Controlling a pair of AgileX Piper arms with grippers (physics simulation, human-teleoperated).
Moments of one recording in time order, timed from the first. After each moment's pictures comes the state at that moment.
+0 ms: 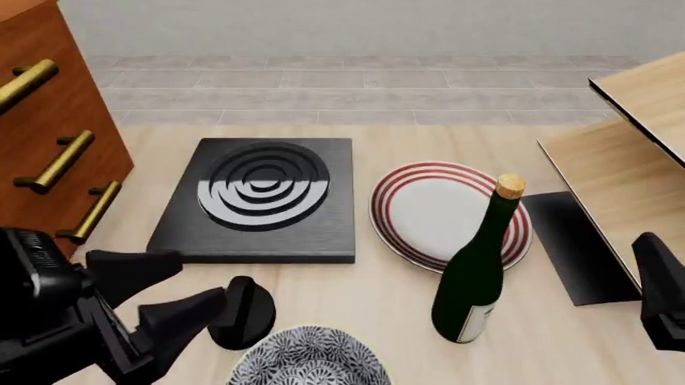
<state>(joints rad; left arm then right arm) -0.76 0.58 -0.22 0.07 -0.16 0.00 0.01 0.00 0.00 0.00</state>
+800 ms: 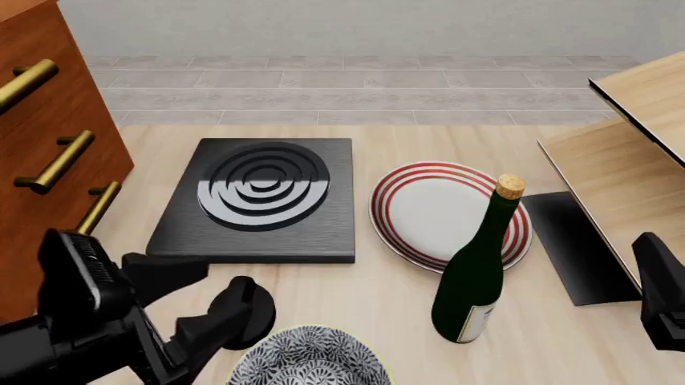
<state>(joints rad) -0.81 0.73 -0.20 -0.05 -0.06 0.00 0.01 0.00 0.00 0.00</state>
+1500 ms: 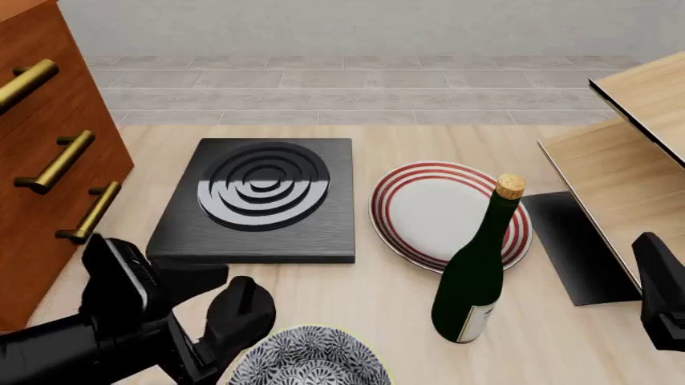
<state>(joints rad) -0.82 0.90 -0.19 -0.18 -0.06 0.00 0.01 0.00 0.00 0.00</state>
